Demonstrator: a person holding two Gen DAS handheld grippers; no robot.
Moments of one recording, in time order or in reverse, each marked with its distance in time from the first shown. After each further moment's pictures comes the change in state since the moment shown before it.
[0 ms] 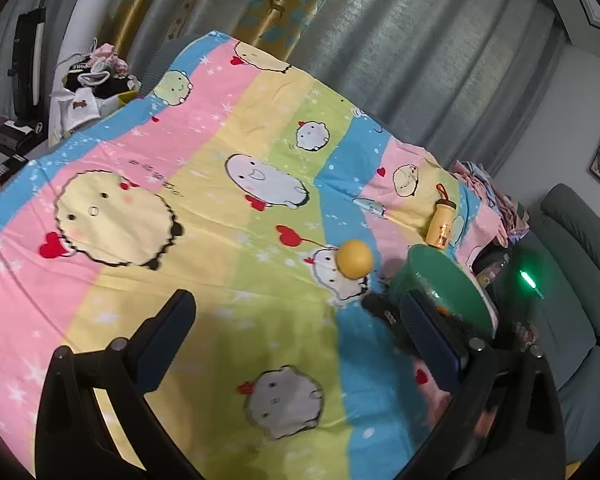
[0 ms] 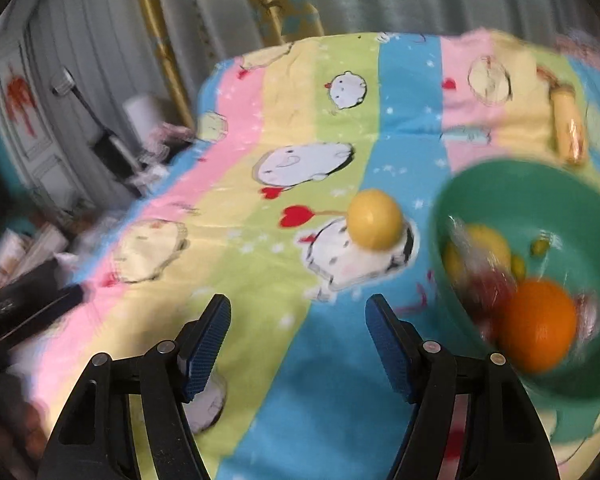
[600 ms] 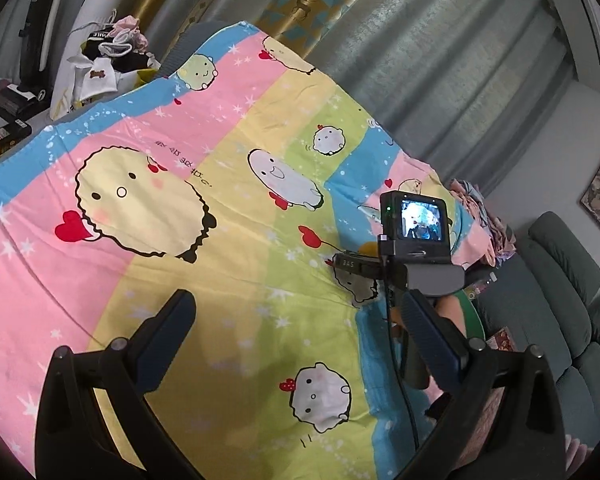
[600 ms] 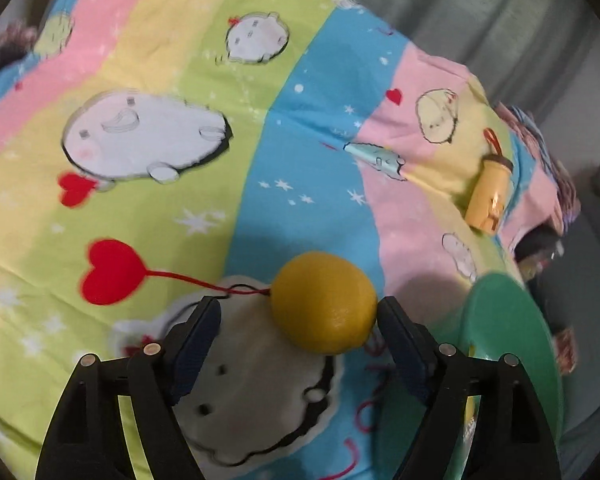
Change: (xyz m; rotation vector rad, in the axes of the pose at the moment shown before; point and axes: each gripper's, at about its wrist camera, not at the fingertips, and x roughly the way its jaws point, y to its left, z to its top) left arm -0.003 0.052 0.002 -0.115 0.009 -0.073; right arm 0.127 -0.006 0.070 -0.191 0.230 -0.652
